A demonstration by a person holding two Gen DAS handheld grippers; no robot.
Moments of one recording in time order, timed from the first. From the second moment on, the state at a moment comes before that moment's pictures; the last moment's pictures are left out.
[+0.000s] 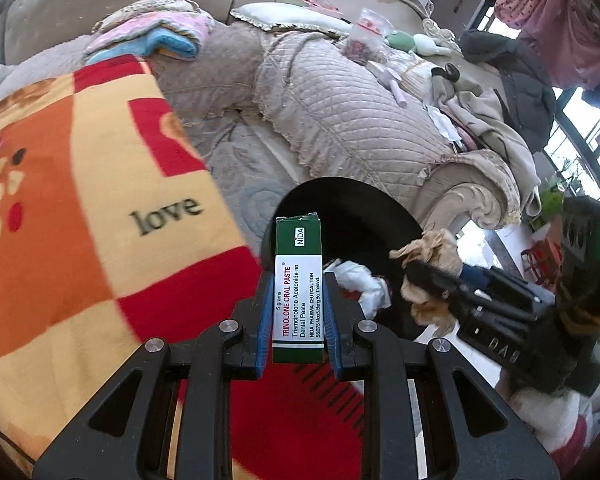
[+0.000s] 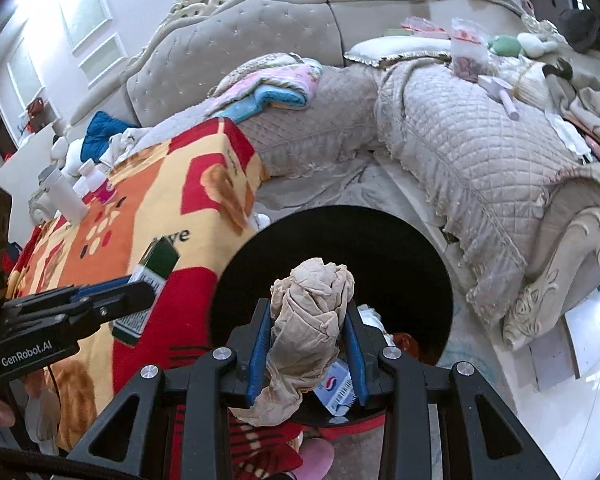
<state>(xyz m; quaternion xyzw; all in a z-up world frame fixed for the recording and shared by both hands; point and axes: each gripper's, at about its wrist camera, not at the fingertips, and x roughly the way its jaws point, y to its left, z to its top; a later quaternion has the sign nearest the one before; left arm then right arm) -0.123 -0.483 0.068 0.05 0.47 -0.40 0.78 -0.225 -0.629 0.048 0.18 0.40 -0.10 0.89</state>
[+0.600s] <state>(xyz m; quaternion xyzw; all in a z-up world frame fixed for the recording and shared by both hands) -0.111 -0.517 0.045 0.05 0.48 -0.42 0.77 -0.214 -0.643 0.028 0.20 0.40 -0.10 0.89</state>
